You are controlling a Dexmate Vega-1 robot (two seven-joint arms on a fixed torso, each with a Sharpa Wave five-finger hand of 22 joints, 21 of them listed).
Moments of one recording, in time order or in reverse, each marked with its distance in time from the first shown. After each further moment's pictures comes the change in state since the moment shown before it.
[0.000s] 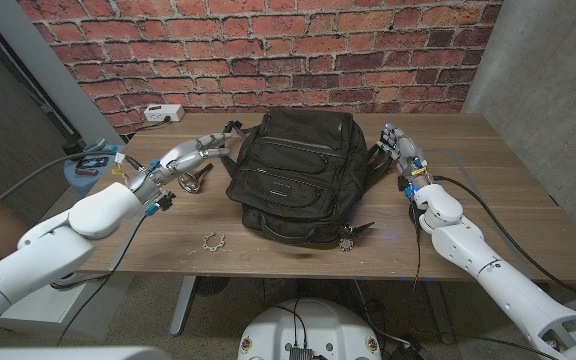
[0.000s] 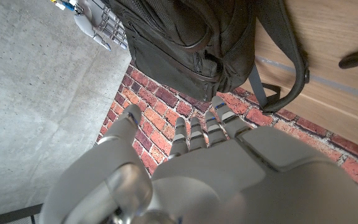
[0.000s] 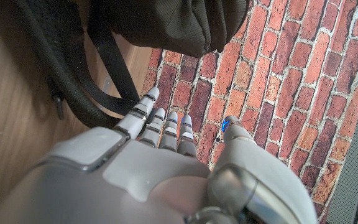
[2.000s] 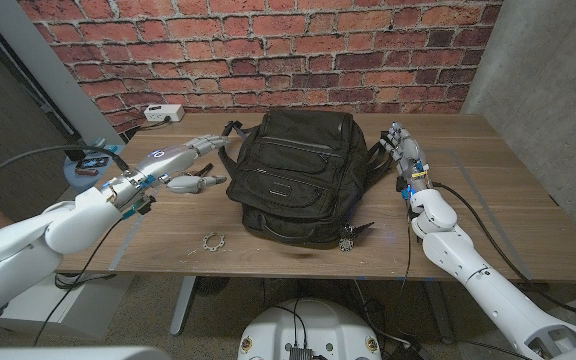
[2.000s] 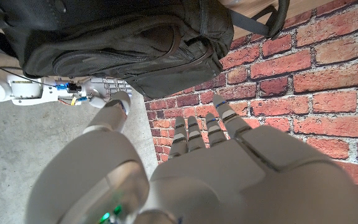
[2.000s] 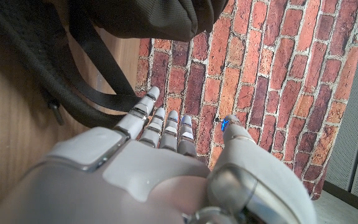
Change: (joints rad) left arm 0.103 -0.131 -0.260 -0.016 0.779 -0.230 0.100; left_hand 0.119 -0.105 -0.023 -0.013 0.015 0.005 -0.013 -0.006 0.014 0.022 -0.045 0.010 0.032 -0.028 -0.016 -0.009 0.010 0.010 0.014 -0.047 0.008; right arm -0.032 0.077 0.030 0.004 0.054 0.070 -0.036; right_hand 0.004 0.004 0.000 -0.008 0.000 0.009 0.009 0.000 0.000 0.003 0.014 0.004 0.000 0.004 0.004 0.009 -0.002 0.009 -0.002 0.000 0.000
